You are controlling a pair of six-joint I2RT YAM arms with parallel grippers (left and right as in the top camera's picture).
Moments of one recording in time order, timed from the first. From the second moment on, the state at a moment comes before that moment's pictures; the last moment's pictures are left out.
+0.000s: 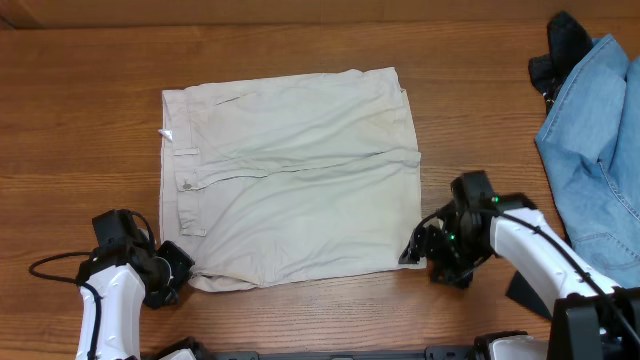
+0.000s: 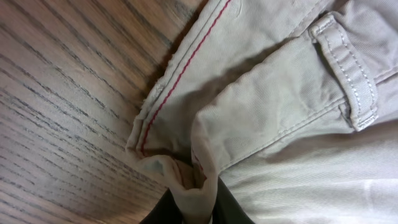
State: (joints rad) left arm 0.43 1.22 0.53 -0.77 0.18 -0.45; right arm 0.14 1.46 0.69 -0.91 -0.48 0.48
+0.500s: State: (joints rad) left arm 0.43 1.22 0.53 -0.77 0.17 -0.44; right arm 0.14 1.45 0.59 -0.66 -0.53 0.72
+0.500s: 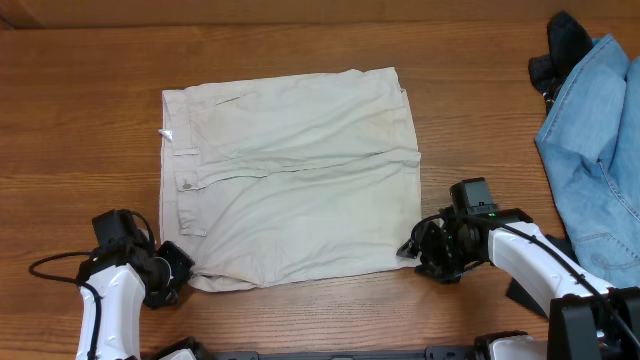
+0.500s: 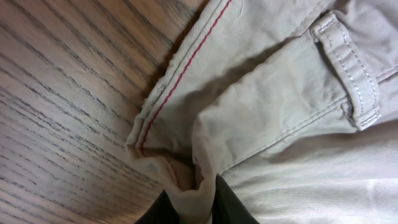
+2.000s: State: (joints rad) left arm 0.43 0.88 1.05 -1.45 0.41 -0.18; right arm 0.14 1.02 1.14 -1.19 -0.10 0.69
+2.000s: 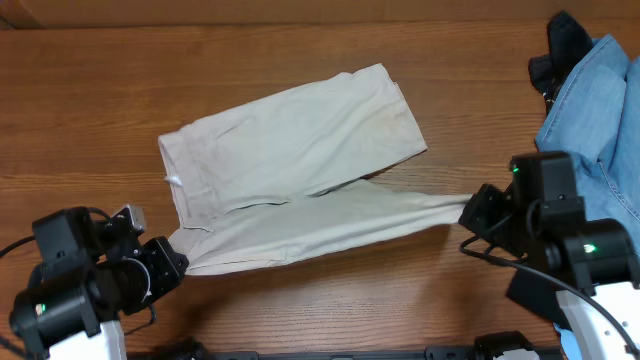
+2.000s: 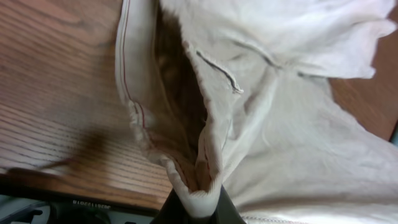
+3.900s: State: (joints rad) left arm 0.40 1.60 1.06 -0.51 0.36 -0.42; right arm 0.19 1.90 1.43 -0.33 -0.24 0.28
